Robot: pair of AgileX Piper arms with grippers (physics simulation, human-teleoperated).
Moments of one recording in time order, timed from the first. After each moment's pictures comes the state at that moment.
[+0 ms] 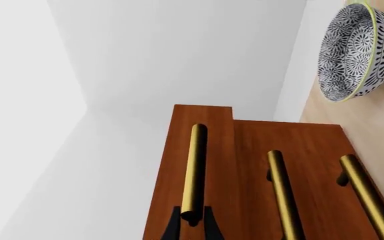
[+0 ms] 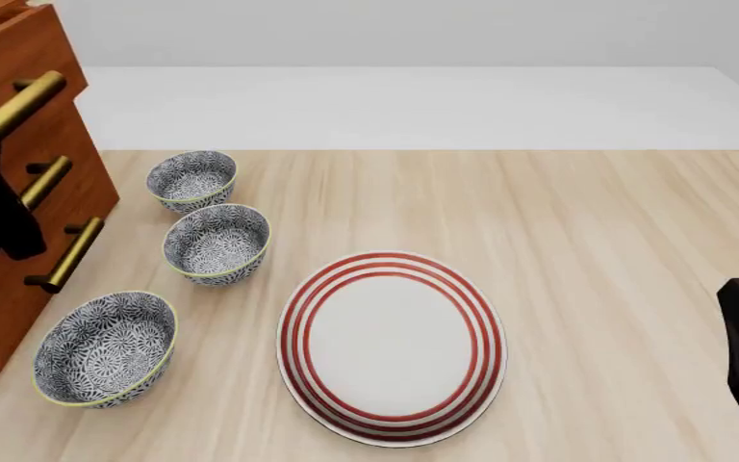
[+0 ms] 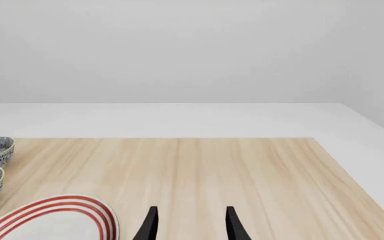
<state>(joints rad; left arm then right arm) 0.18 1.15 -0.35 -0.80 1.56 0.00 0.01 0.00 0.00 0.00</state>
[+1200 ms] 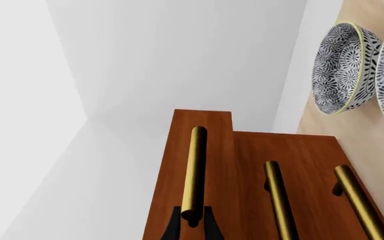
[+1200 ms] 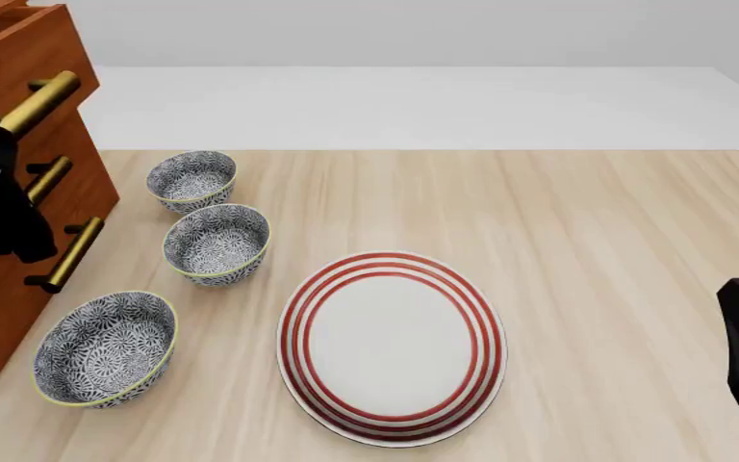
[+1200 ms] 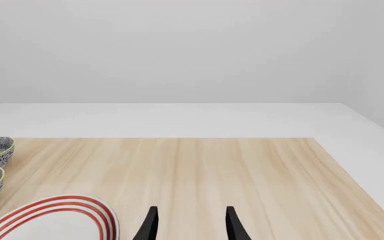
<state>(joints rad) 0.13 1.14 -0.34 -0.79 1.56 0.00 0.01 0.00 0.00 0.00</state>
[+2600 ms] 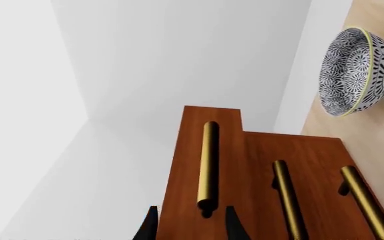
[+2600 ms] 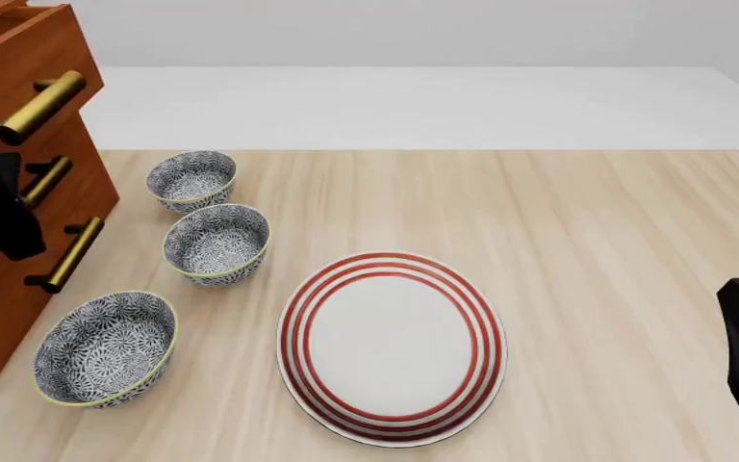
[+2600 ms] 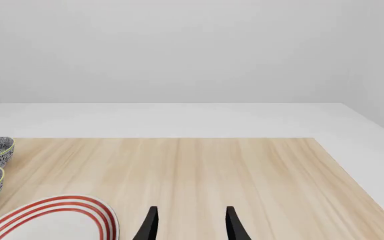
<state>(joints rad) 0.13 1.05 -0.35 -0.71 1.54 0.00 0.01 0.00 0.00 0.00</state>
